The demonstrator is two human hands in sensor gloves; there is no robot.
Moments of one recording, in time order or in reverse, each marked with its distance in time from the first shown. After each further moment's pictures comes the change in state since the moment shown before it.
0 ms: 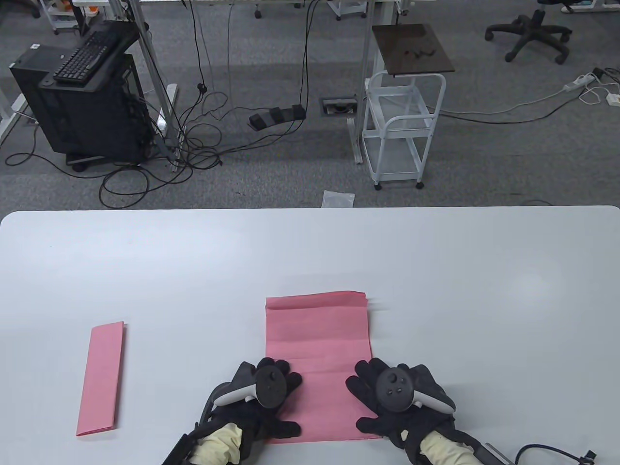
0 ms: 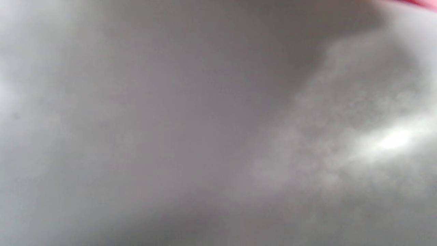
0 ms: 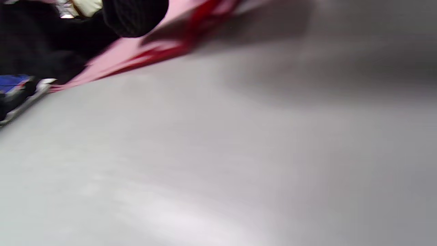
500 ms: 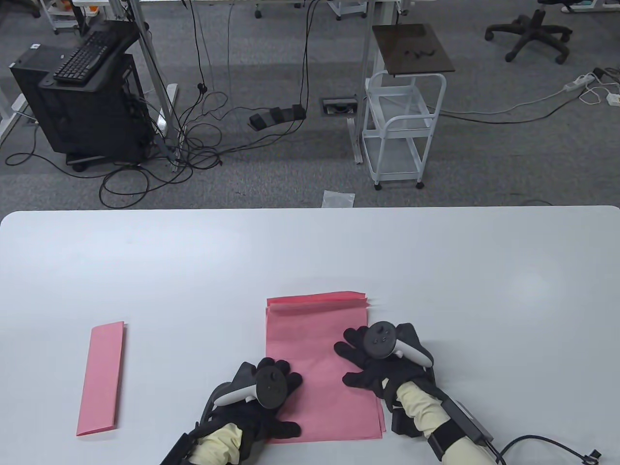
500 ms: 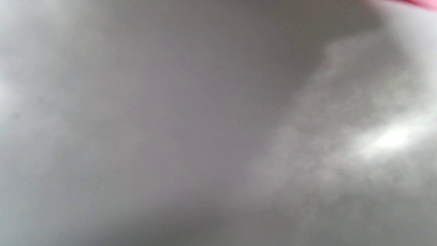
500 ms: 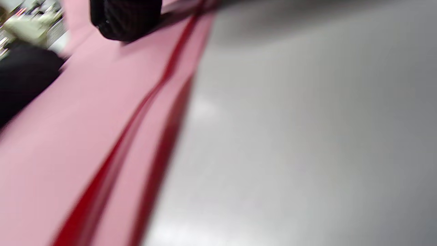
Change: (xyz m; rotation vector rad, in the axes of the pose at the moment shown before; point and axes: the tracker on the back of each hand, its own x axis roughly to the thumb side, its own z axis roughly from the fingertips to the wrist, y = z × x) left_hand 0.001 0.000 0.000 0.000 -0.009 -0.006; right_hand -0.052 -0.046 -0.067 -0.021 0.269 -0.196
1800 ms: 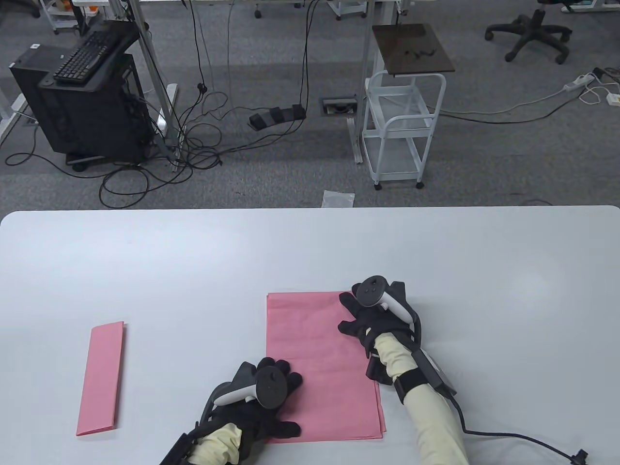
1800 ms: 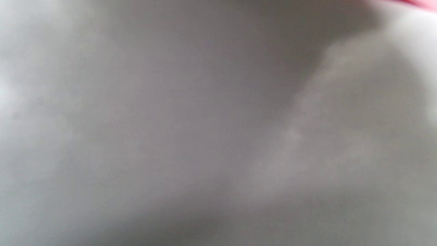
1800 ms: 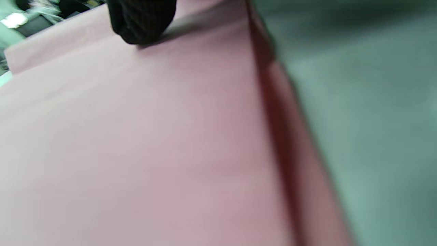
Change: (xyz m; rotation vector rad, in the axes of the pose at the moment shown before) left_hand 0.000 0.000 0.000 -0.001 -0.005 -0.002; right_hand 0.036 -0.045 -0.048 -0.230 0.097 0.099
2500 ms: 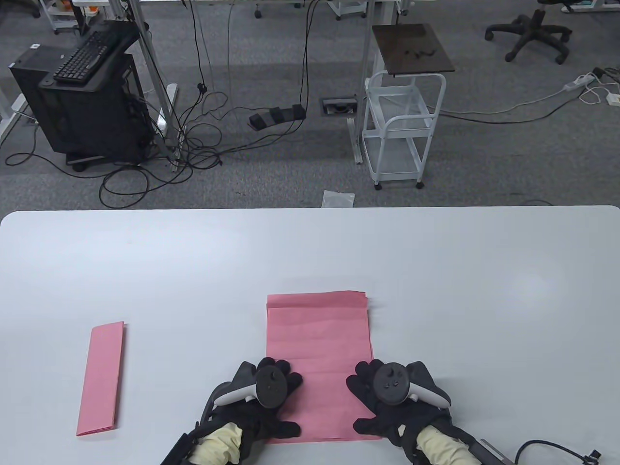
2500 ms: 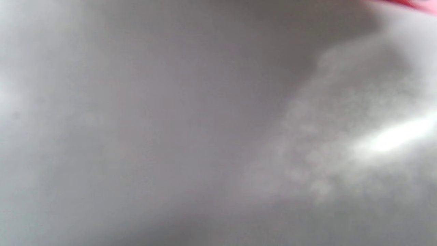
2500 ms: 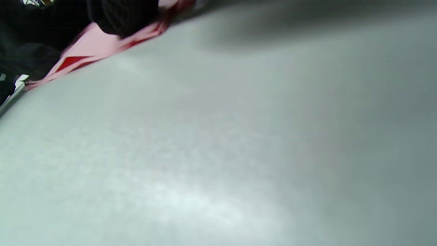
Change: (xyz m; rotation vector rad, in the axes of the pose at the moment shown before) left_hand 0.001 0.001 0.001 0.009 0.006 0.011; right_hand -0.038 0.075 0.128 0.346 -0.262 0.024
